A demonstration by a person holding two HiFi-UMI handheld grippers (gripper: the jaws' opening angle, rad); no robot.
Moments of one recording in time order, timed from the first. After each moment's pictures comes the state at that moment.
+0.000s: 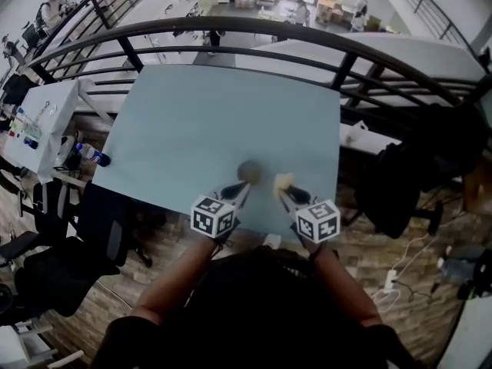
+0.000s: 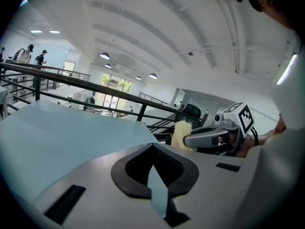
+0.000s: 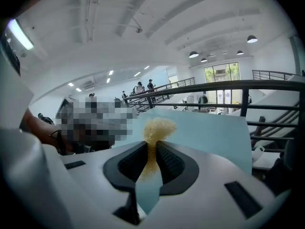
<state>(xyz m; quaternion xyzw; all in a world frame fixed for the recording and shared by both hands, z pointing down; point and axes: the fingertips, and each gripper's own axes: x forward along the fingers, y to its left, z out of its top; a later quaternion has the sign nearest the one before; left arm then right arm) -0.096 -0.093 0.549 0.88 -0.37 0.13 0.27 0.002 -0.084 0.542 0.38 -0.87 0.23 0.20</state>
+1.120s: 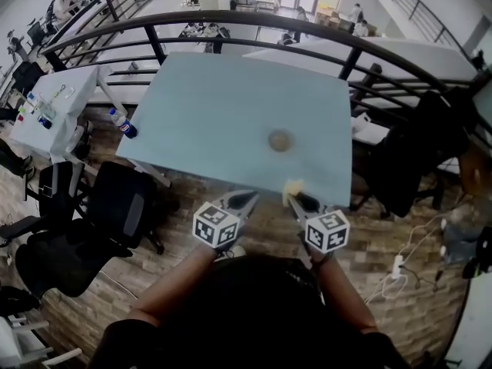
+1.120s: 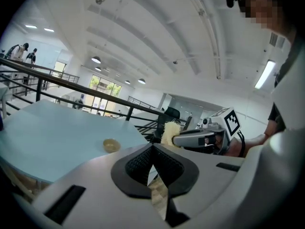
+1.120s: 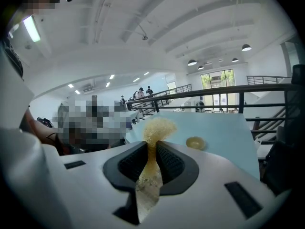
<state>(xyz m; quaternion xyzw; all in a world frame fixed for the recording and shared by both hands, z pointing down) -0.192 0.129 0.512 0.91 -0.31 0.09 0.25 -0.096 0.125 0.511 0.41 -0.87 0.20 0.17</state>
